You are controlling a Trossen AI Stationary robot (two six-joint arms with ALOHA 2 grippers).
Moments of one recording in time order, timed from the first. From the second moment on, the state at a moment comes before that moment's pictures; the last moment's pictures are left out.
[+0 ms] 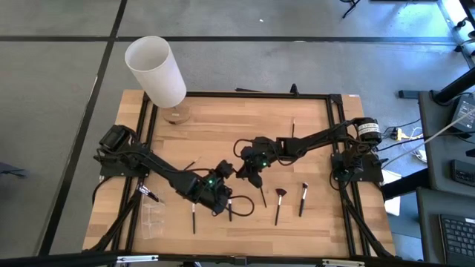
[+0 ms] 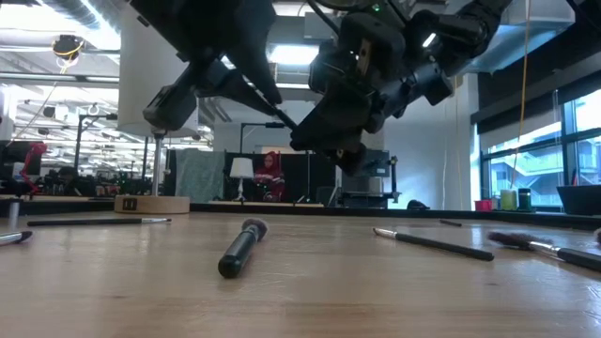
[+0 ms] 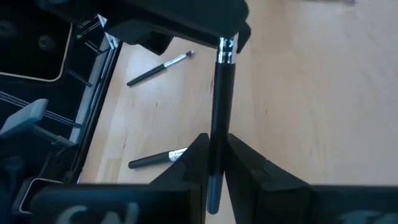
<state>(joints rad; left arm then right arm) -0.46 1.78 1.16 -0.43 -1.05 0.73 -0.01 1.75 0.91 0.31 -0.36 0.39</state>
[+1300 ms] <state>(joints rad) -0.57 1.78 1.18 -1.08 -0.59 -0.46 -0.06 1.63 0.91 0.11 -0.31 0.15</state>
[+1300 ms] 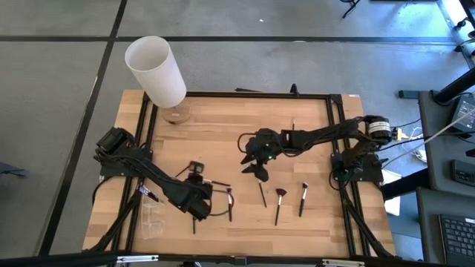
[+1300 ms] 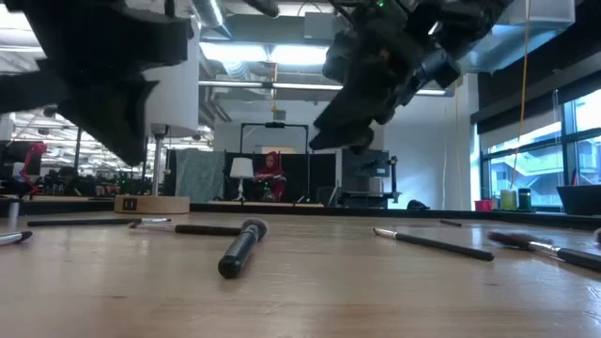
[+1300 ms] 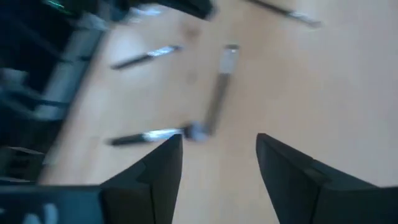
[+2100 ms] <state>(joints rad) -0.96 1.62 1.26 -1.57 -0.59 -1.83 0.12 2.25 1.71 -0.37 -0.02 -0.07</state>
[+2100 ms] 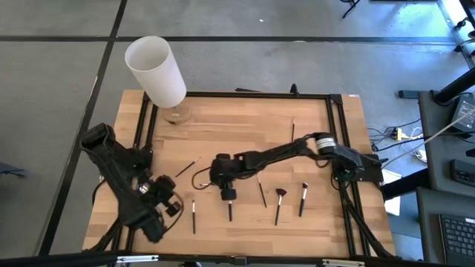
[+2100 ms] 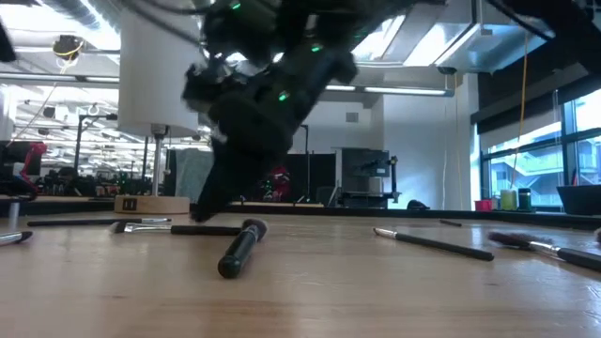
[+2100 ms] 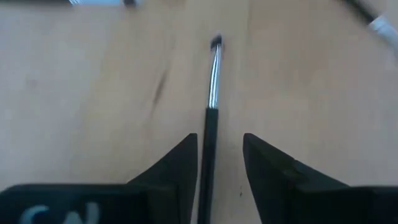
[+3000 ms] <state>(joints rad) -0.99 1.56 1.13 -1.43 -0.70 -2.09 0.08 2.40 1.97 -0.59 -0.04 -0.04</state>
